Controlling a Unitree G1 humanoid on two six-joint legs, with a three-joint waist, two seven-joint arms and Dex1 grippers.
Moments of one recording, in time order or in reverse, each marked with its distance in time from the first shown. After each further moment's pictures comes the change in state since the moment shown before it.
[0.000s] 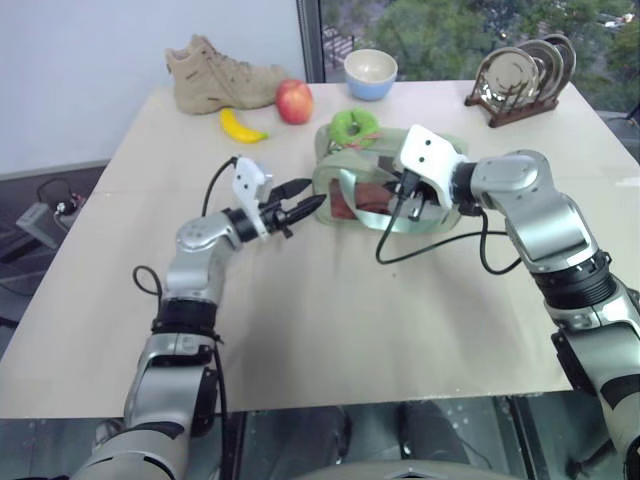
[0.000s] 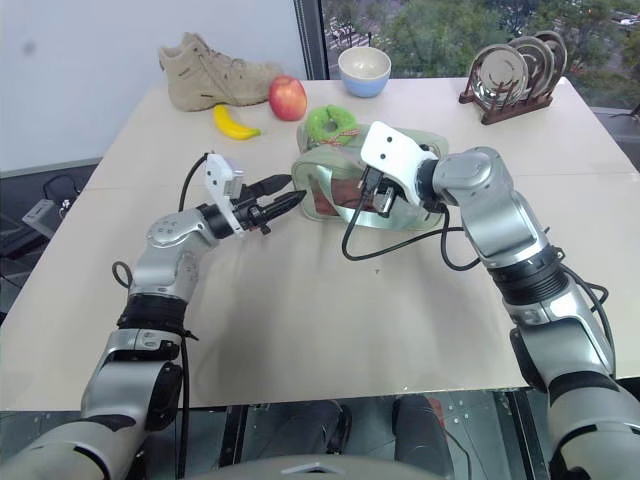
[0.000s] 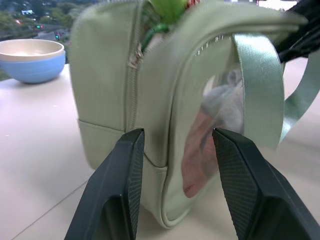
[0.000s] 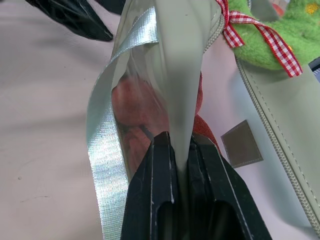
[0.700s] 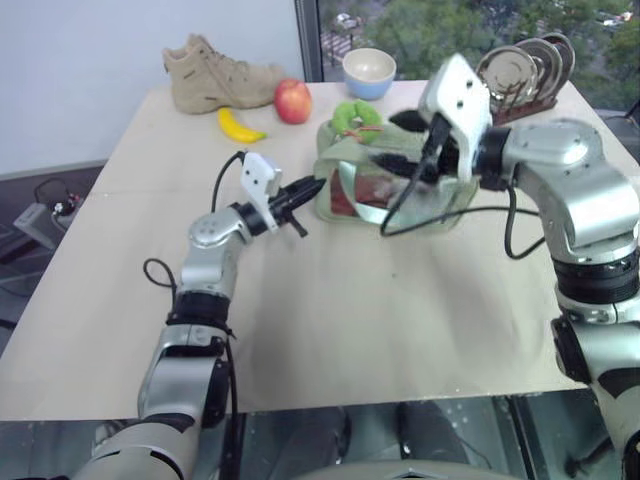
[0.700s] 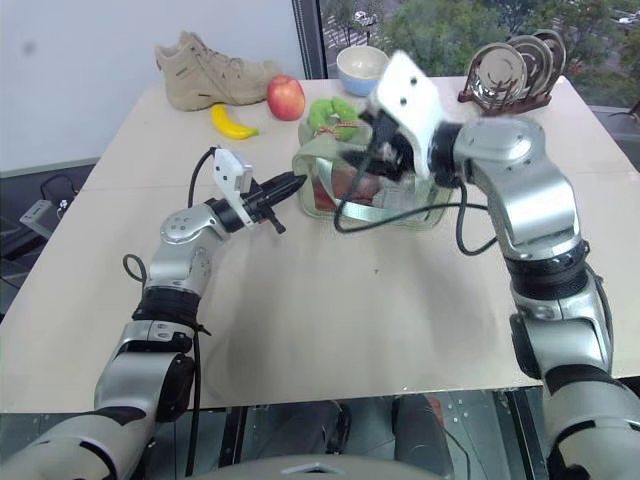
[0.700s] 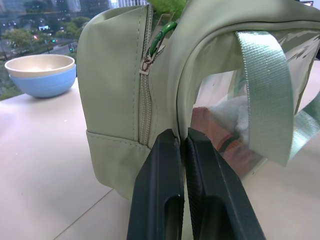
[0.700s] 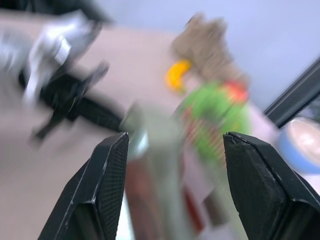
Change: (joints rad) left arm -0.015 -0.019 0.001 0.037 0.024 -0.085 0.029; right arm -0.161 0.122 -0.201 -0.077 0.186 0.143 -0.146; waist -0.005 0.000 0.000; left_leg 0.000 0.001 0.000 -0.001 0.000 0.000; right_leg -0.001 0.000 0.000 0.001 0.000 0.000
